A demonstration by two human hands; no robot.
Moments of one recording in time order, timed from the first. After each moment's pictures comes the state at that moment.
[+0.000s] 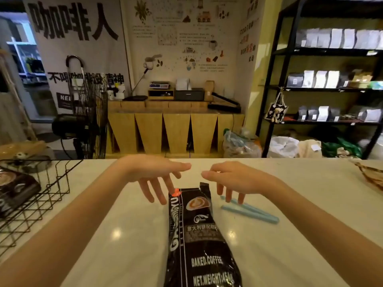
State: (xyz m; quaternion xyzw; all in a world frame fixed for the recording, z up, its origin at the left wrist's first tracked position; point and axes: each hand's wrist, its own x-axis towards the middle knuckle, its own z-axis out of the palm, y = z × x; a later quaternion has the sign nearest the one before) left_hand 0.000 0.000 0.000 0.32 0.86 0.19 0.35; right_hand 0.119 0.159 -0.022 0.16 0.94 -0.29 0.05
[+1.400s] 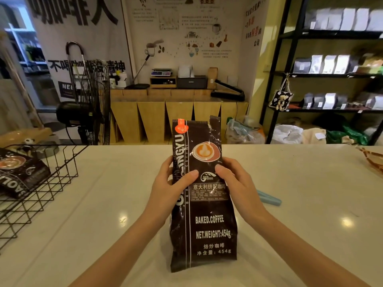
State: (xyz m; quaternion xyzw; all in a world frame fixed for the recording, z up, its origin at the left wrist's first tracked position) left_hand 0.059 -0.012 -0.090 0.26 0.64 0.71 0.15; right_hand 0.145 0.119 -0.091 0.10 0.70 -0.65 -0.27
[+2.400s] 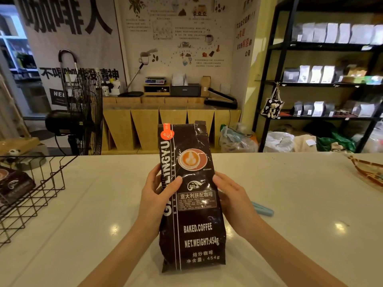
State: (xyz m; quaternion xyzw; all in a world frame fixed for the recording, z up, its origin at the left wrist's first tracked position) left_hand 0.047 -0.003 -0.097 0.20 0.58 0.78 0.17; right_hand 0.140 0.134 -0.096 0.12 0.57 -0.79 -0.21
